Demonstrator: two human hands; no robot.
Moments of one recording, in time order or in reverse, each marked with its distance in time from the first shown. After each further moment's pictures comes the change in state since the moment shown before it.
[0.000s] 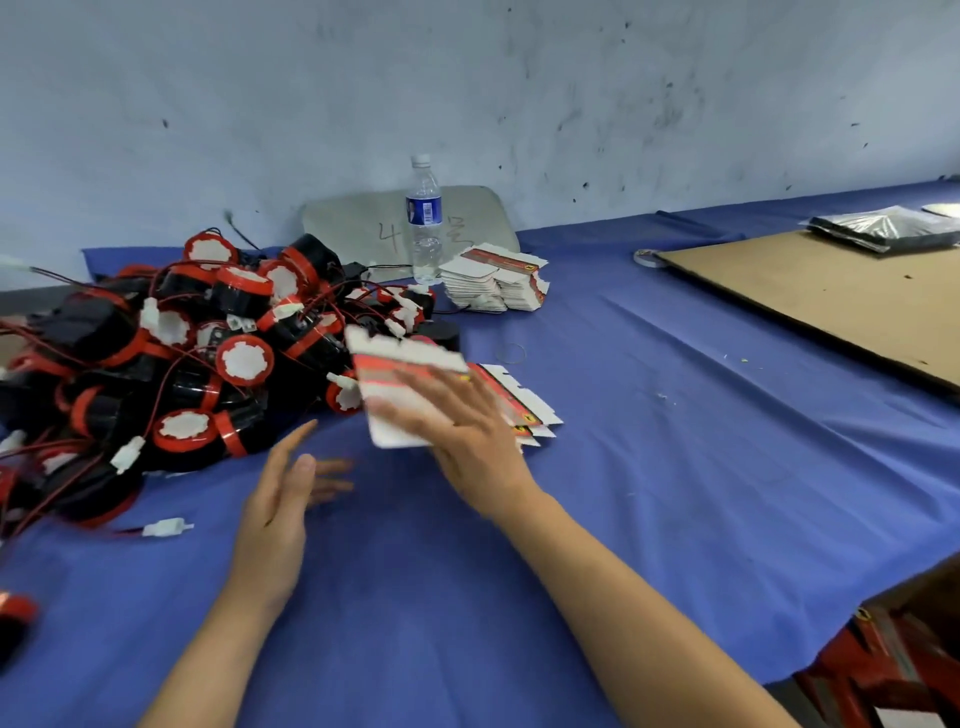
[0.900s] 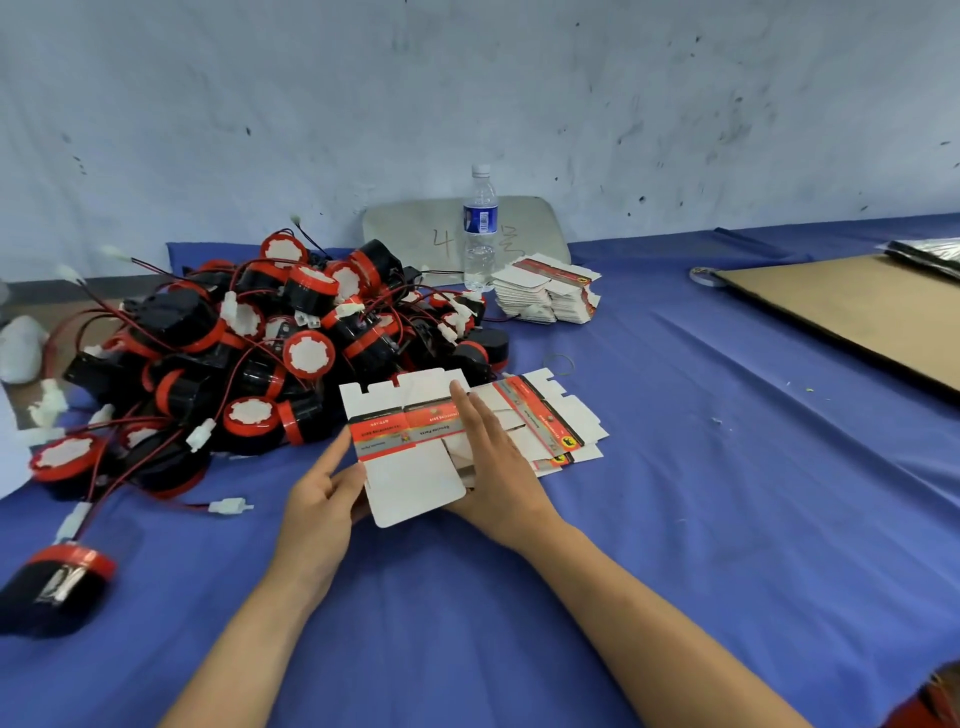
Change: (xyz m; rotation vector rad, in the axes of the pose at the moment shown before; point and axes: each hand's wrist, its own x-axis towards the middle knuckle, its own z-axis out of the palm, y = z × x) left_hand 0.003 0.004 -0.002 -0.151 0.055 -0.244; right_hand -0.009 -0.012 0.026 0.326 -0.375 0.430
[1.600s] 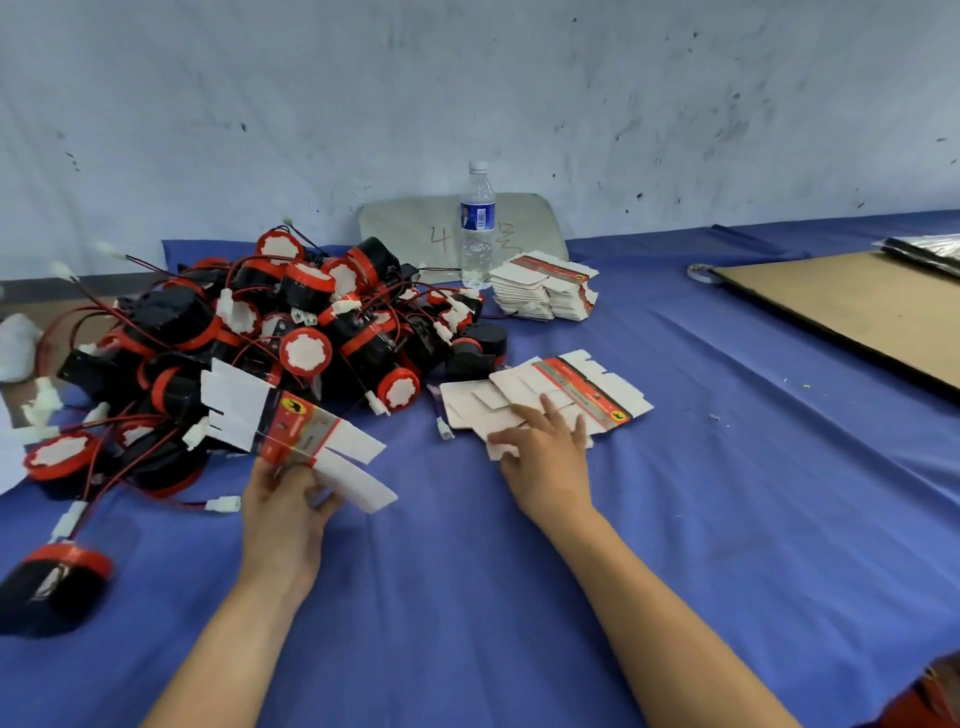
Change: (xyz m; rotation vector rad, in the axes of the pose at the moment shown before) left_hand 0.008 -0.001 -0.016 -0.320 0.274 0.032; right_hand 0.003 0.029 -0.023 -0.397 0.044 0.295
